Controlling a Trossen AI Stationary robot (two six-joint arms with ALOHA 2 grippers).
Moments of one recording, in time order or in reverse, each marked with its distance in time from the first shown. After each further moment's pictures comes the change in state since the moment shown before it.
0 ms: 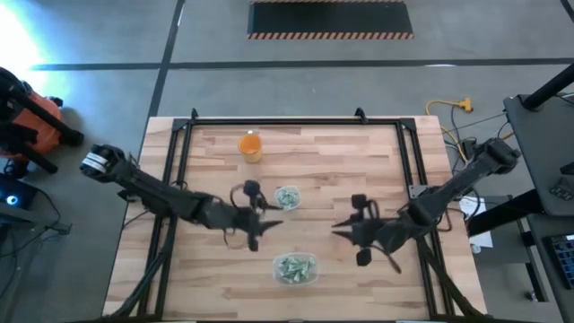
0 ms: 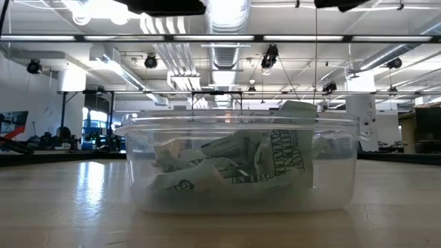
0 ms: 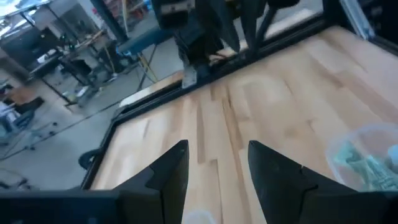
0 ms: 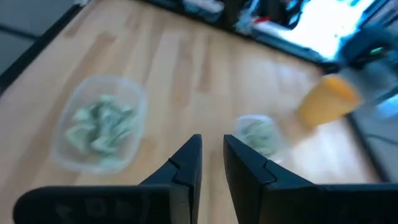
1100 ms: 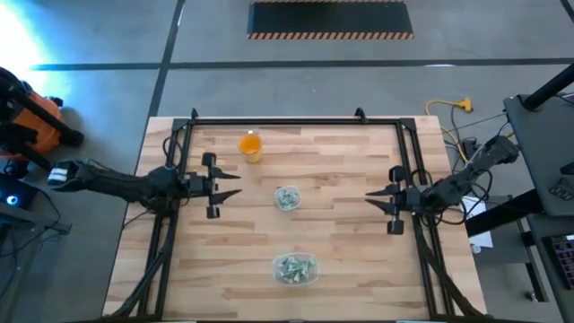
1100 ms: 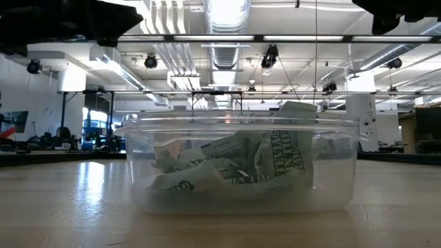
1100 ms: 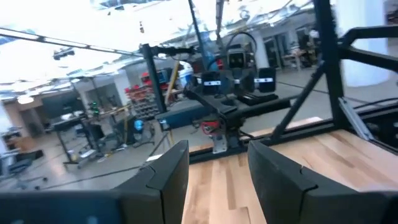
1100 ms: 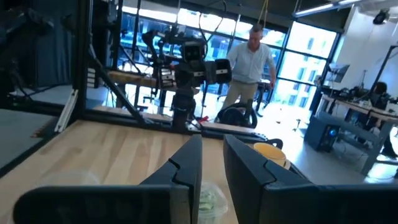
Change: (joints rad) left arm 0.315 -0.710 -0.621 0.404 0.377 -0.018; right arm -0.001 -0.797 -0.617 0.565 0.103 -0.303
